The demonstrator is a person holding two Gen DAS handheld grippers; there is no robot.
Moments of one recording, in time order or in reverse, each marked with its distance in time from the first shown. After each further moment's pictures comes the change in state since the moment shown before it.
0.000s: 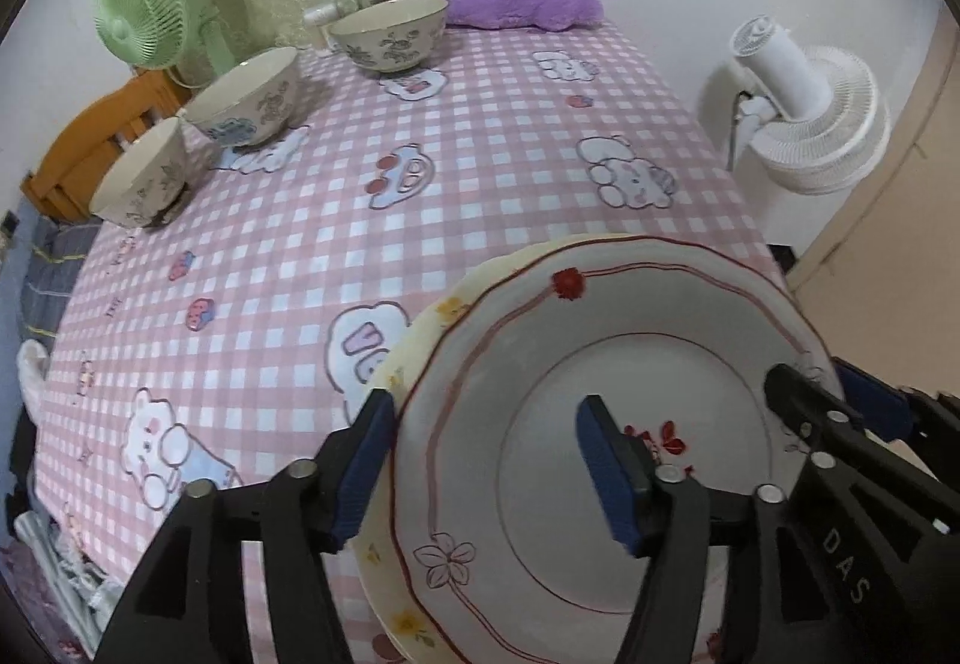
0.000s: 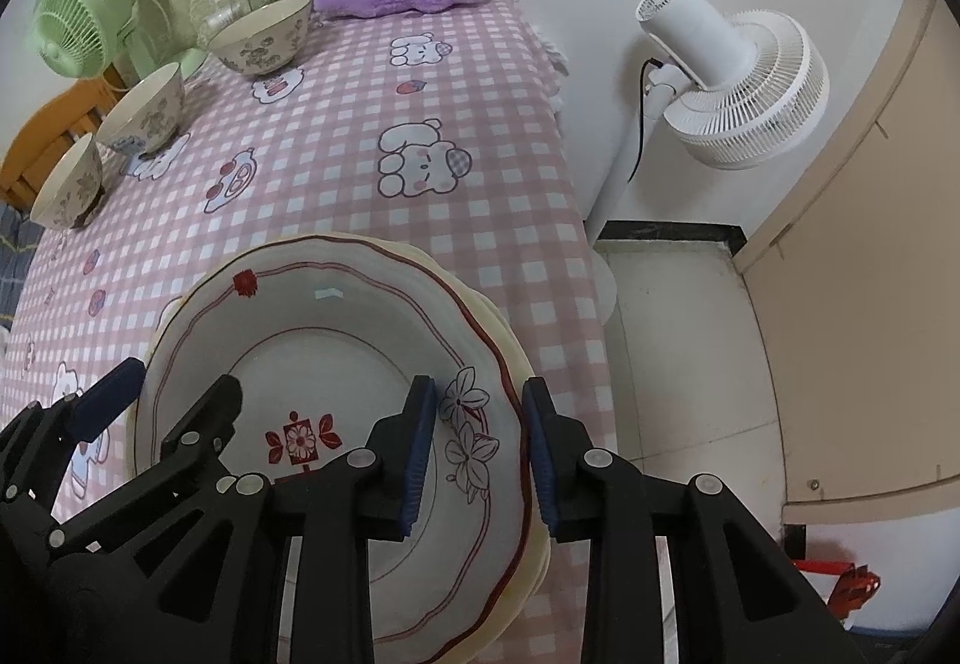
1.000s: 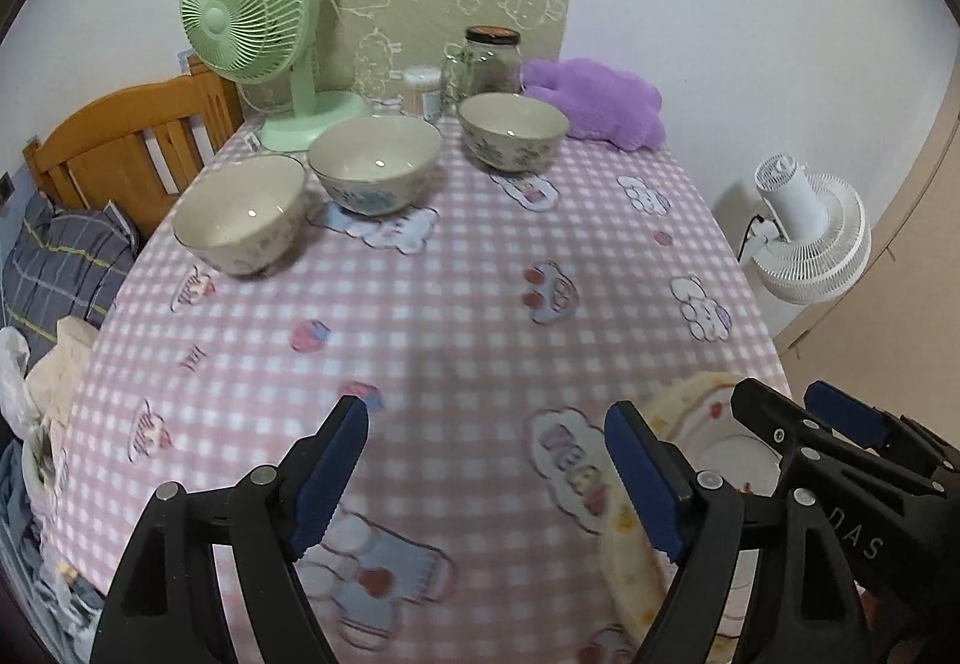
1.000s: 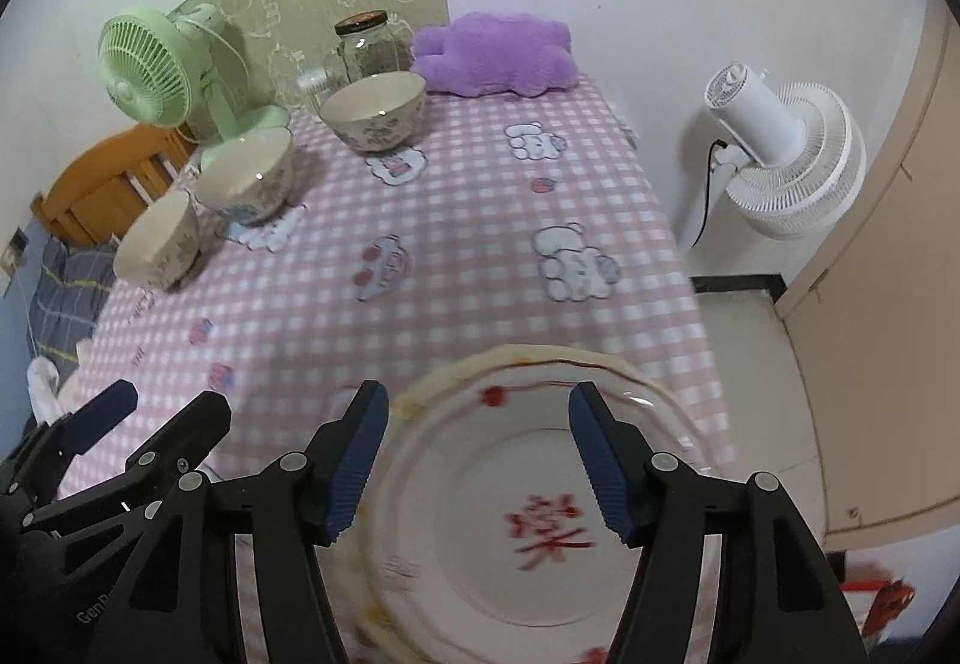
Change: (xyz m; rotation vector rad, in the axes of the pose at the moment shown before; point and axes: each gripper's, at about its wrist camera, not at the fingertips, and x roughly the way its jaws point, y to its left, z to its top) left arm -0.055 0.152 0.036 -0.103 -0.143 -0.111; right arm -0.051 0.108 0.040 0.034 -0.136 0.079
